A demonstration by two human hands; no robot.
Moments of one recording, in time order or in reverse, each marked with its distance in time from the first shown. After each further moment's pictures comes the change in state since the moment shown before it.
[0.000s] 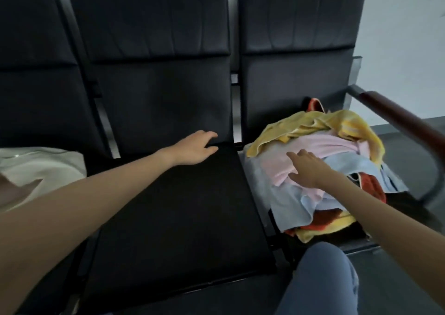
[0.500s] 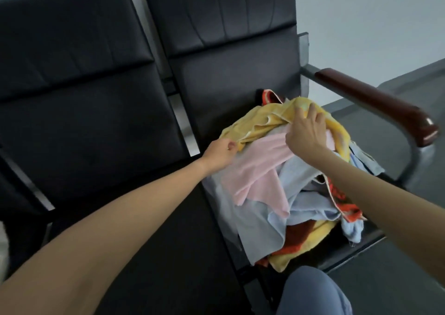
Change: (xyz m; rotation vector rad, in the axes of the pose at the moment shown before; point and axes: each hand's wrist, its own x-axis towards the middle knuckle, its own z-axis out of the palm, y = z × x) left_hand 0.184 0.128 0.100 -0.273 0.016 0.036; right_hand 0.085 0.132 -0.004 0.219 0.474 0.466
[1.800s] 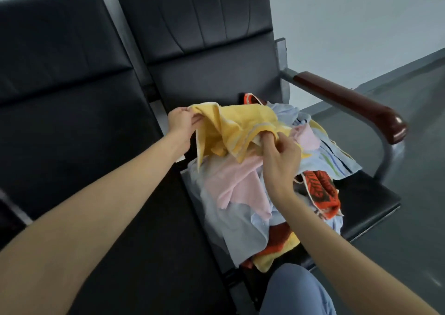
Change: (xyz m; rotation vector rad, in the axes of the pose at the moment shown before) left_hand 0.037 0.029 -0.044 -1.042 0.440 -0.168; right_hand -0.086 -0.034 -0.021 1.258 0.400 0.208
